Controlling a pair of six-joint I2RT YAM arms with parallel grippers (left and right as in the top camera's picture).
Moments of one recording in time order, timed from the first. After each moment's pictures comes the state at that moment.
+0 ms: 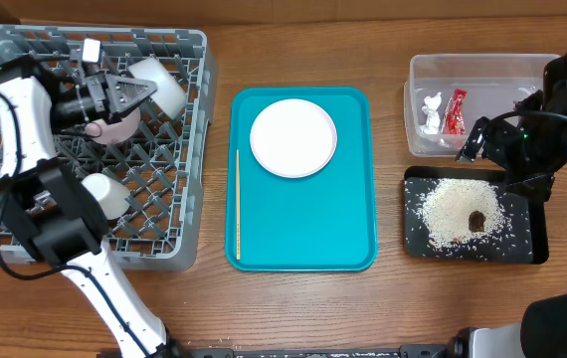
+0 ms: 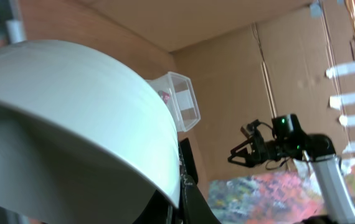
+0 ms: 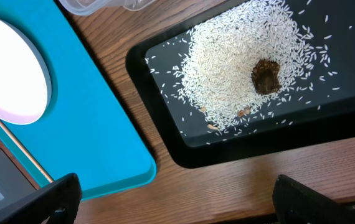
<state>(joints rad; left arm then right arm) 0.41 2.34 2.12 -1.64 1.44 0.68 -0.20 1.61 1.63 -1.53 -0.22 0.30</state>
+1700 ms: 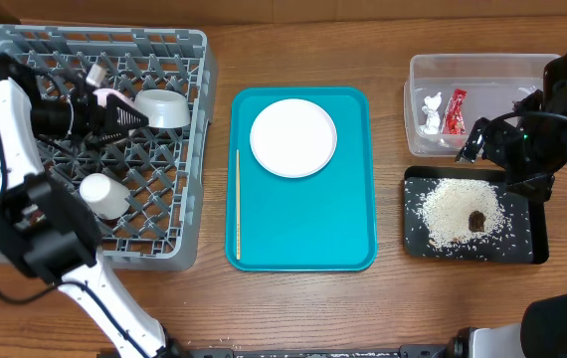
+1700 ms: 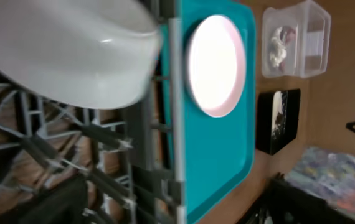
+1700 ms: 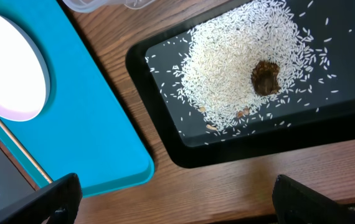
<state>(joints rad) 0.46 2.20 2.11 -1.65 0.82 0.52 -0.20 1.61 1.63 -1.53 -0.22 0.28</state>
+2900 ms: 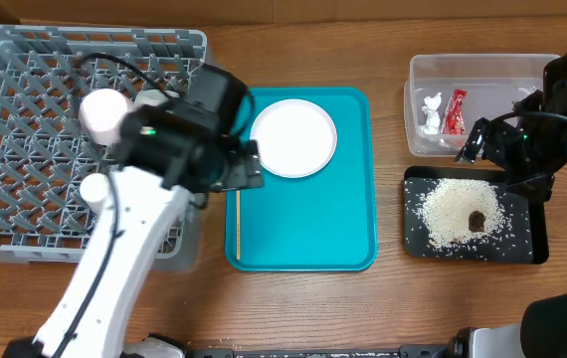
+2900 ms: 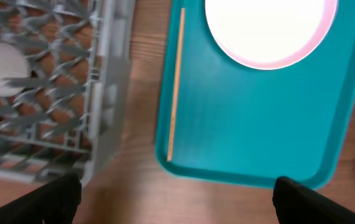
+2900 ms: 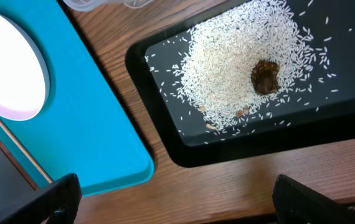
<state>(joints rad) -0.43 1.52 1.66 -1.44 -0.13 -0.57 -0.20 1.61 1.63 -1.53 -0.22 0.28</state>
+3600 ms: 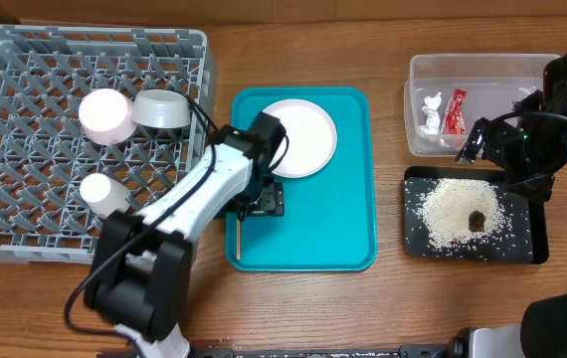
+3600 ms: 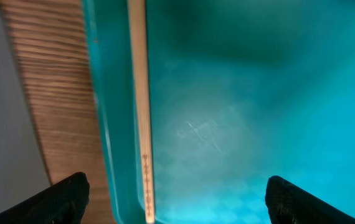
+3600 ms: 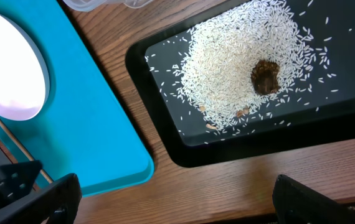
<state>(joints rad) -0.45 1.87 1.27 -1.06 -0.06 -0.52 -0.20 1.61 1.63 -1.53 -0.23 0.28</state>
